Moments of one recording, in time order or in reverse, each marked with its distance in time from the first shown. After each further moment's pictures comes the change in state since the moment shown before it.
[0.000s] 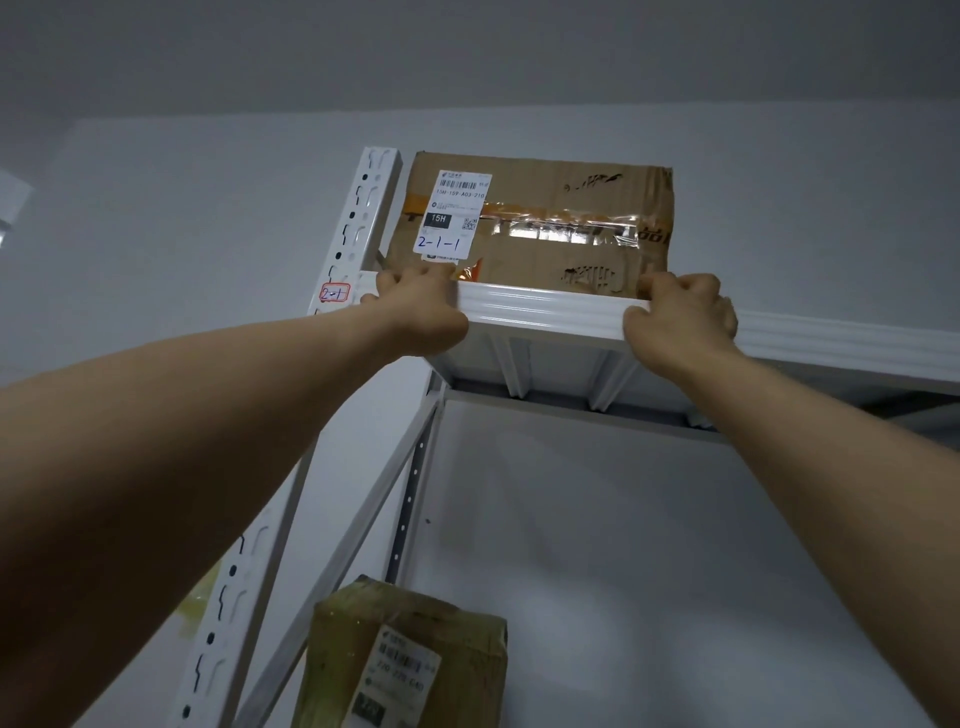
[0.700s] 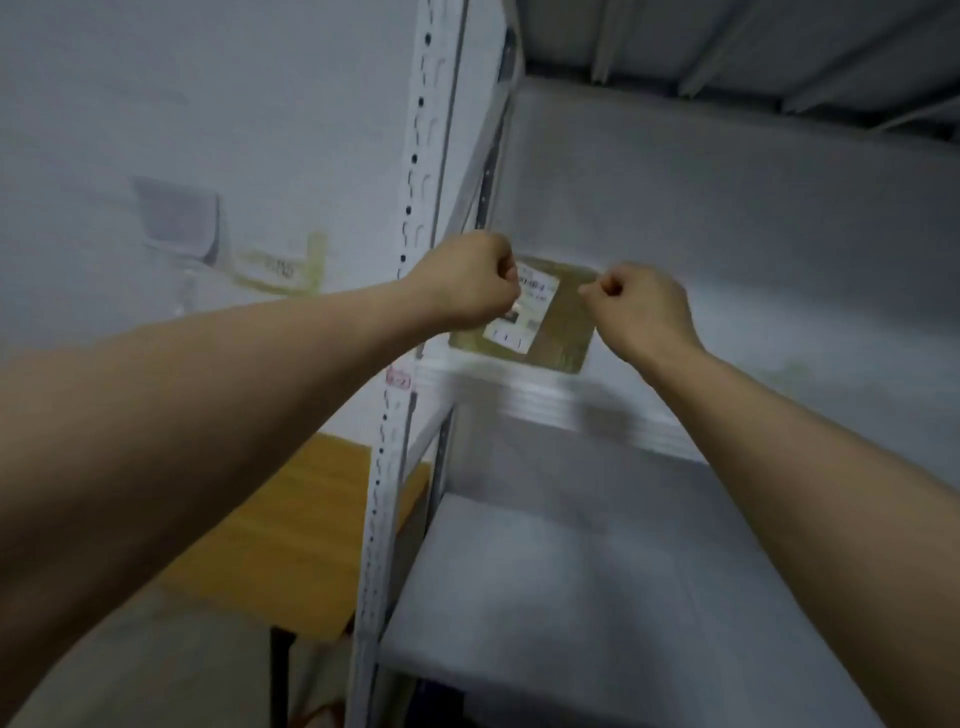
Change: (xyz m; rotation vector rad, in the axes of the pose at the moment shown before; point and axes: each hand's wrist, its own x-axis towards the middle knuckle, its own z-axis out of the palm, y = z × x) left_hand -0.287 -0.109 0.021 -0.124 -0.397 0.014; right_hand -0.342 -0.074 0.052 0.198 -0.426 0.196
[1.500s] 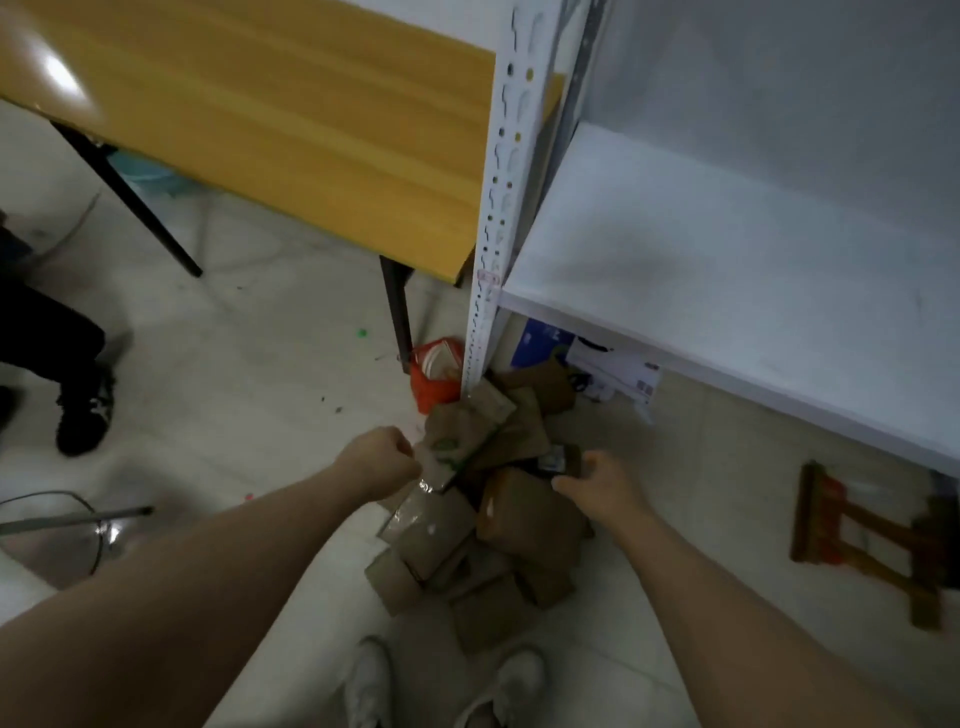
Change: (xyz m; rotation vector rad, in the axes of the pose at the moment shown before) left_hand -0.488 -0.289 0.293 -0.065 -0.942 -1.108; right_hand -0.489 0.231 0.329 -0.015 -1.206 0.883
